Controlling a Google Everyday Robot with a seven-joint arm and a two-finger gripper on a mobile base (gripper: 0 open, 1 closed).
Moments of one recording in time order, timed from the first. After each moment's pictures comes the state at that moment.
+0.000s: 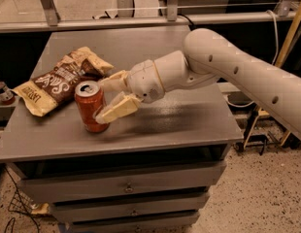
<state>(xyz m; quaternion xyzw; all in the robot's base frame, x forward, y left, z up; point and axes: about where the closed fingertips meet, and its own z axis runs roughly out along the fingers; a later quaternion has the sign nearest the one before) 0.507 0.114 0.876 -0.65 0.50 0.41 0.40</state>
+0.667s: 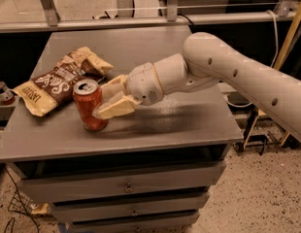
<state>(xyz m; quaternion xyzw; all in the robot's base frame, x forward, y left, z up) 0.504 0.116 0.872 -0.64 0.51 0.42 0.39</state>
